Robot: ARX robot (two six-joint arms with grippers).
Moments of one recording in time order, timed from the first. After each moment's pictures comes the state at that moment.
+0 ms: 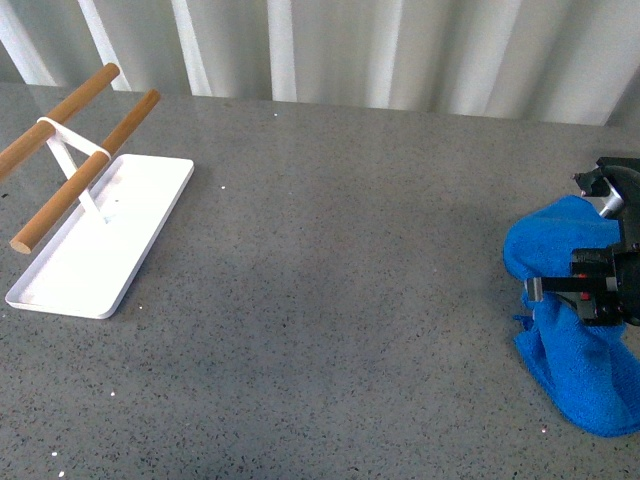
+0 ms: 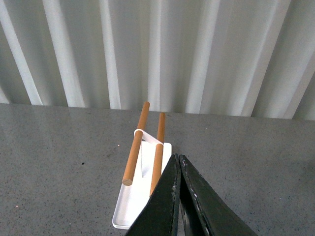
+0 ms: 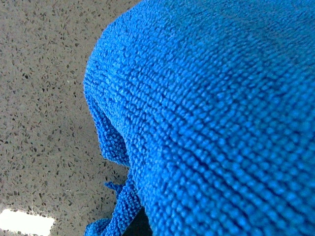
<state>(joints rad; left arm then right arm) 0.00 0.00 0.02 0.00 0.00 0.00 0.06 2.01 0.72 0.33 -0.06 0.03</state>
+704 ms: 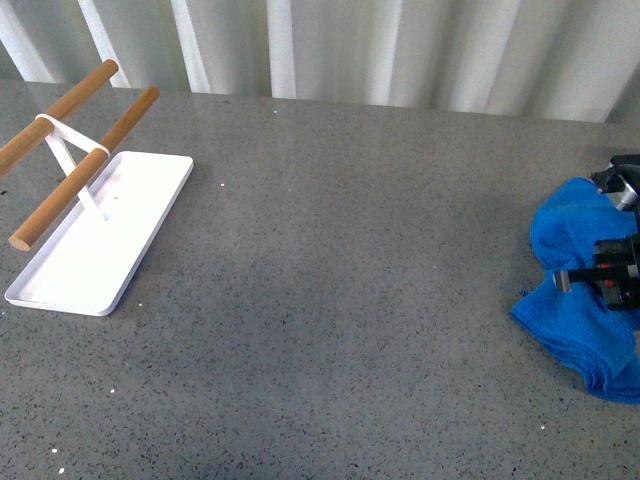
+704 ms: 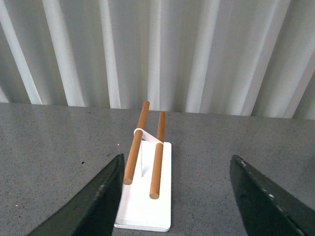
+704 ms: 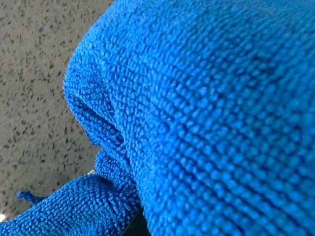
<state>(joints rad) 0.00 0.00 0.02 0.00 0.00 0.00 -0.05 2.14 0.85 0.34 -0.04 -0.15</state>
